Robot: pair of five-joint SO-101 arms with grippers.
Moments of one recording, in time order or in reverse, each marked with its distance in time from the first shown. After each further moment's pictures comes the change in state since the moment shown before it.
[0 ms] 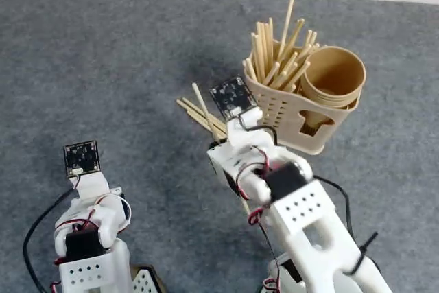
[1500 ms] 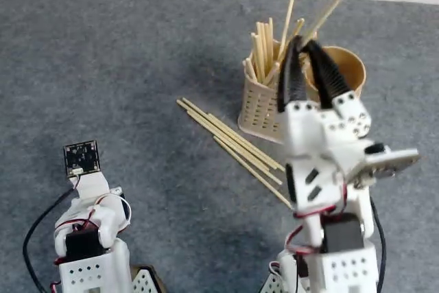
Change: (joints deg) left arm 0.0 0.0 0.0 0.0 0.0; right arm 21.8 -25.1 6.6 -53.2 -4.3
